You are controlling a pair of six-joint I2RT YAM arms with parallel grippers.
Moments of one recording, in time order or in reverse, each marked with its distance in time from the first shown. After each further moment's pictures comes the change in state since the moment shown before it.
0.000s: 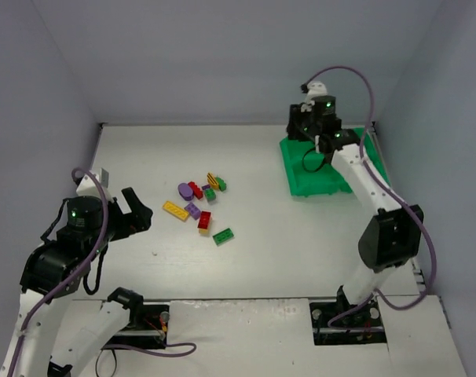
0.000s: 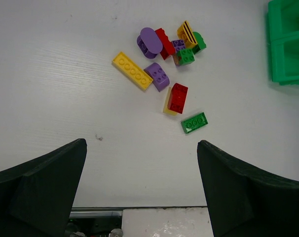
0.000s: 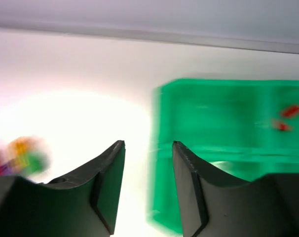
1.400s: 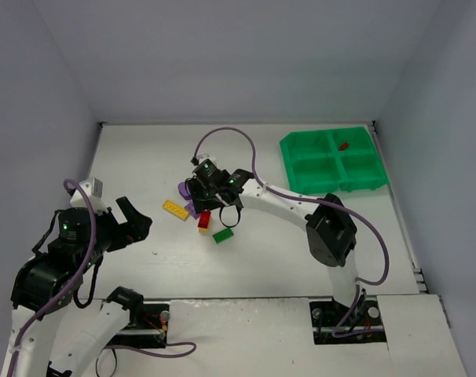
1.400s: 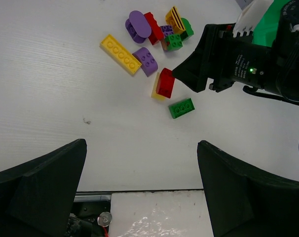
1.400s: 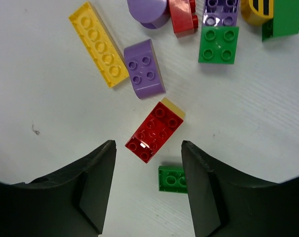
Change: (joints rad) left arm 0.000 -0.085 0.002 -0.077 0.059 -0.068; right arm 0.755 0.249 0.053 -0.192 0.083 0.370
